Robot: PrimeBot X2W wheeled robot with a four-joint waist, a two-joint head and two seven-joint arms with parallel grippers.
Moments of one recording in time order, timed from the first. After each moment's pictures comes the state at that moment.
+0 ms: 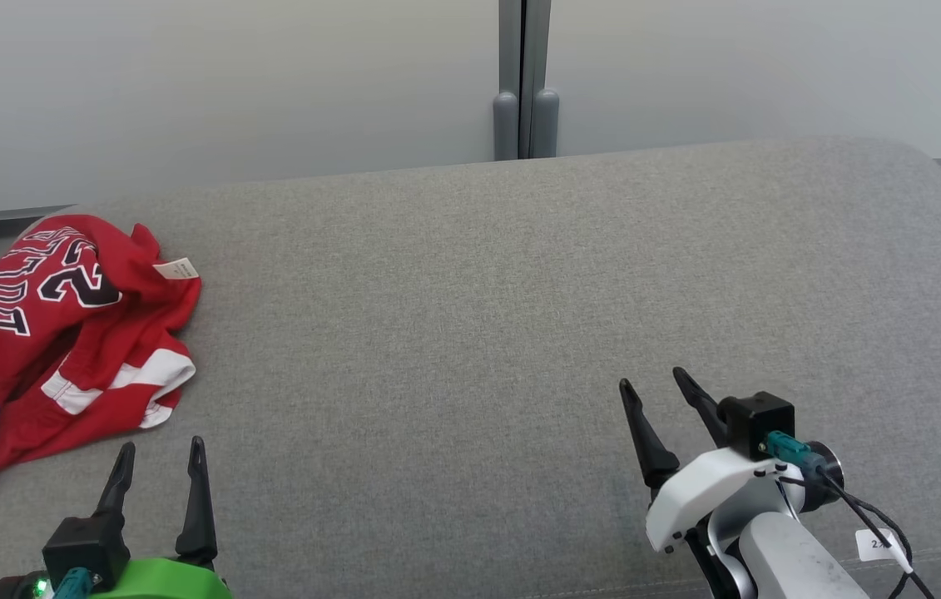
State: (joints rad) left arm 0.04 0.13 0.02 0.24 -0.19 -0.06 -0.23; right arm -0.25 -0.05 0.25 0.53 0.25 0.13 -0.23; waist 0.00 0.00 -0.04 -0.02
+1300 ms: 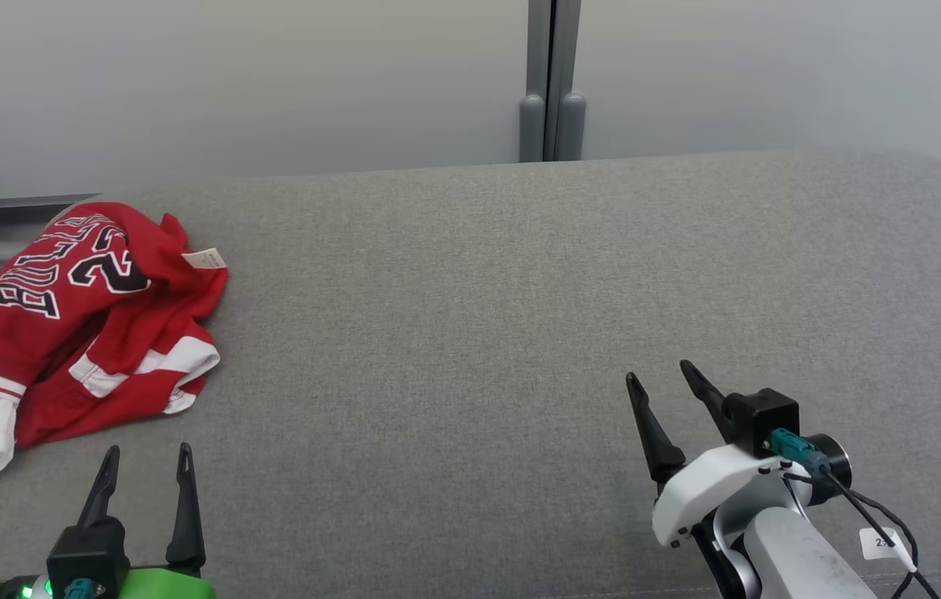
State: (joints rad) left arm 0.05 0.14 0.04 0.24 -0.08 -0.04 -0.26; right arm -0.27 -0.05 0.23 0.55 0.19 0.13 -0.26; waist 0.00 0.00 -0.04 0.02
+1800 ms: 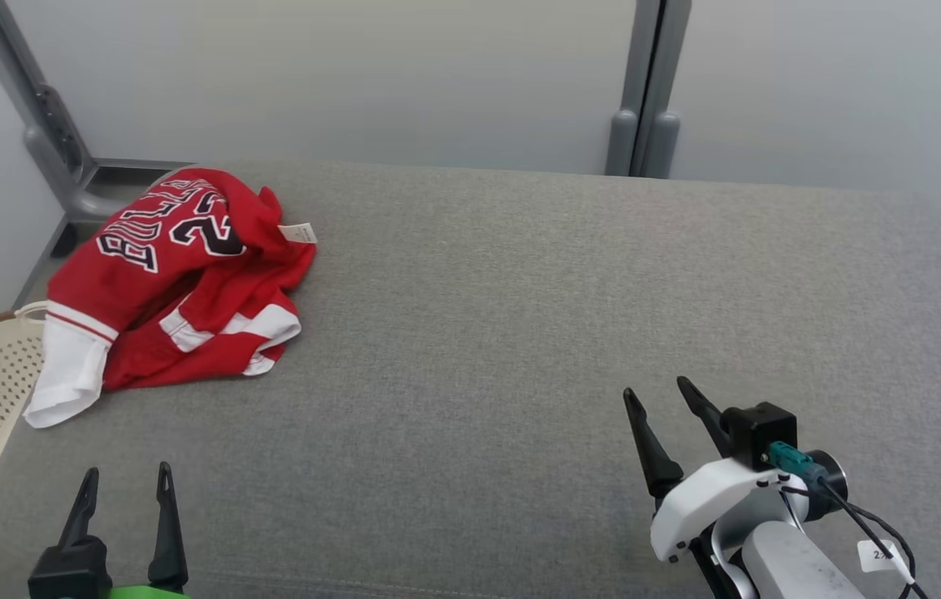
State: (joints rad) left arm 0.08 0.15 0.06 0.24 -0.08 -0.02 -0.26; right arm -0.25 -0.05 0.24 0.56 0.22 0.13 -0.26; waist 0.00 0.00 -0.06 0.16
